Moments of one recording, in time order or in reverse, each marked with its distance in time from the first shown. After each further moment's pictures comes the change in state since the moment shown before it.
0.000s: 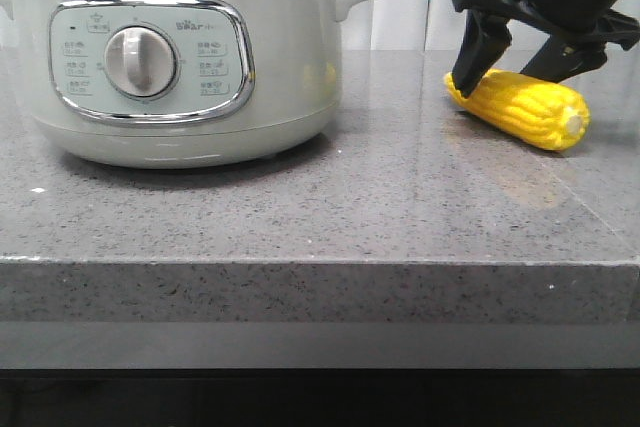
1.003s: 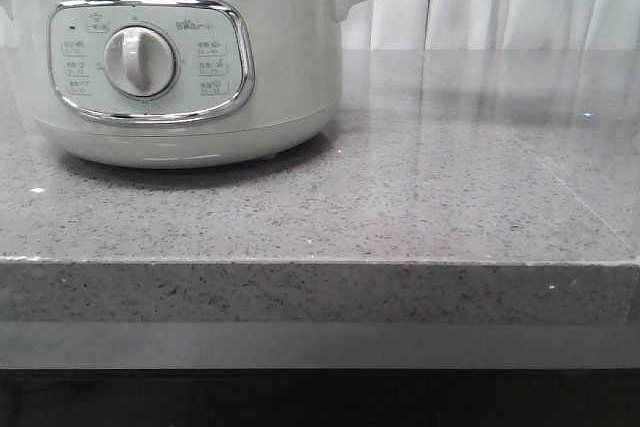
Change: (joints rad) left arm 0.000 0.000 0.000 0.000 0.000 -0.001; right arm 0.102 0.008 -0.493 -0.014 0.217 -0.048
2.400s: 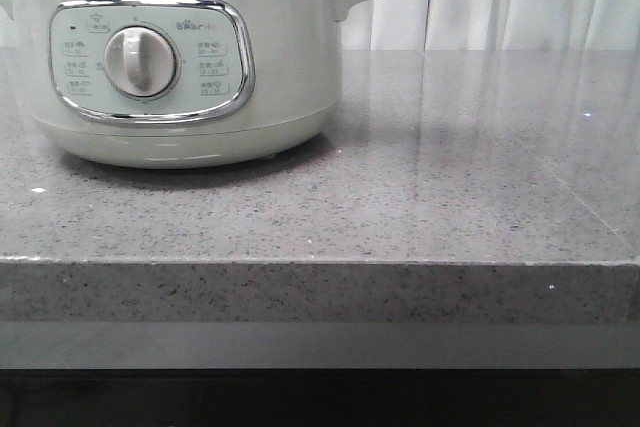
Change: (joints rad) left arm 0.000 0.000 0.000 0.000 0.000 0.000; right arm 0.337 0.212 -0.169 0.006 -0.115 -0.046
